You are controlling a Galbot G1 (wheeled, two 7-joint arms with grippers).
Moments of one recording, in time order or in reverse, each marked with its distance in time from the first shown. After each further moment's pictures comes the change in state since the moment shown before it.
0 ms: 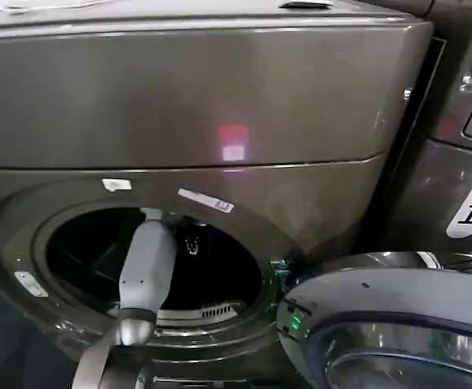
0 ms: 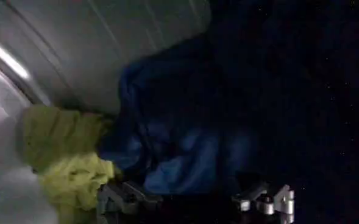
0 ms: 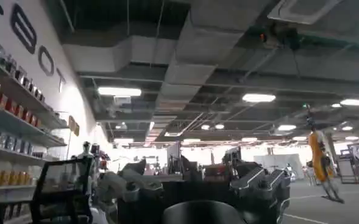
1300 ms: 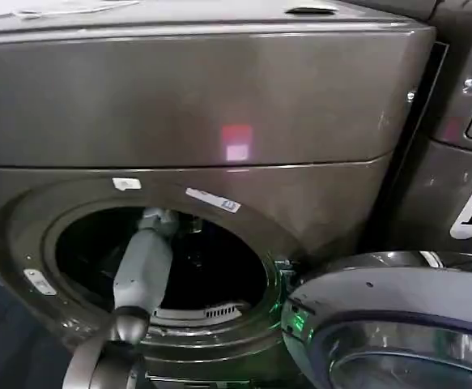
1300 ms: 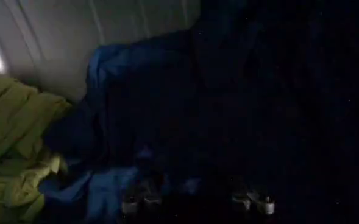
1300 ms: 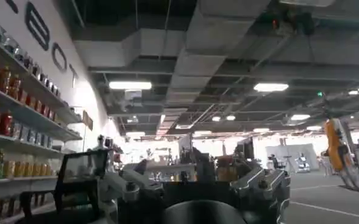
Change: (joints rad) left arm -0.006 0.015 -0.004 0.146 -0.166 0.015 -0.023; right arm 0.016 0.005 -0.043 0.012 -0.003 0.003 0.001
